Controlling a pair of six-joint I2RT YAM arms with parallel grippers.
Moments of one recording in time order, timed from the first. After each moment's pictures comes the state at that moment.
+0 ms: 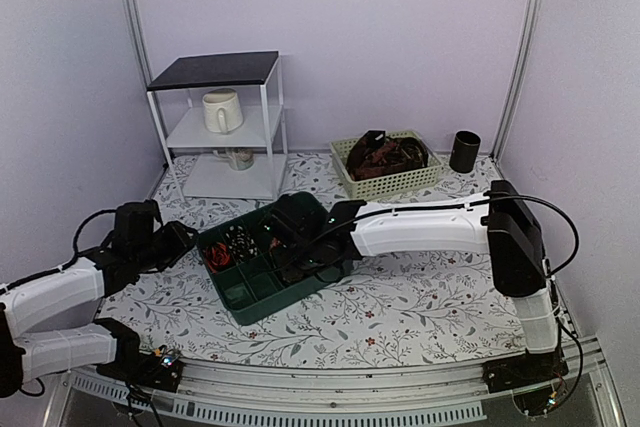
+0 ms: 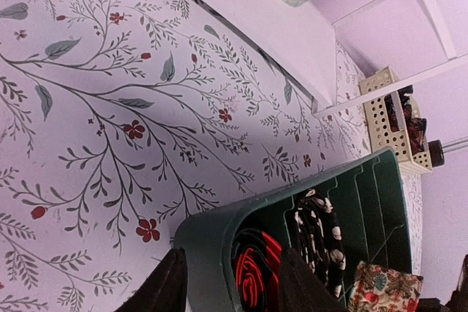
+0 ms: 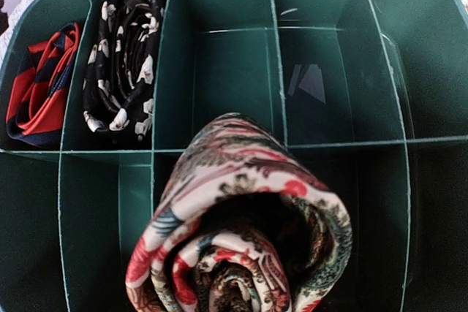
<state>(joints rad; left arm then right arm) -0.32 0.90 0.35 -0.04 -0.08 -0.86 1.18 2.18 1.77 -0.55 0.30 0.55</state>
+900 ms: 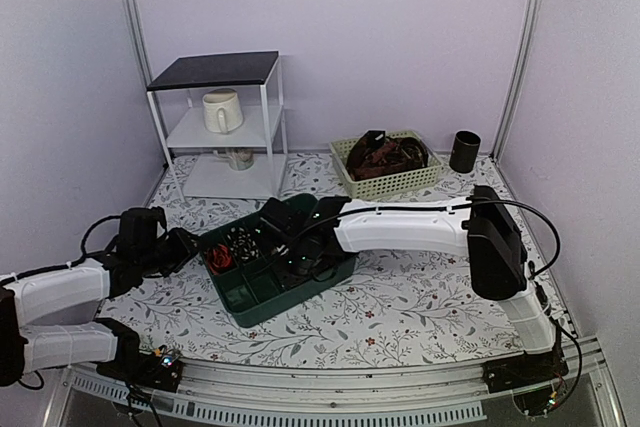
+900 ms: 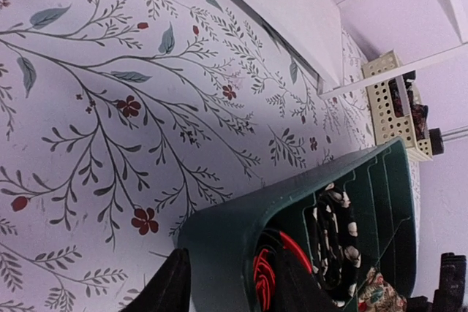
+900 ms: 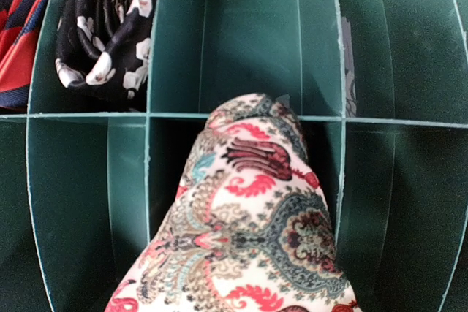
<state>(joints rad) -0.30 0.98 0.31 0.05 0.01 -0.87 1.18 2.30 1.95 -0.78 0.17 0.54</state>
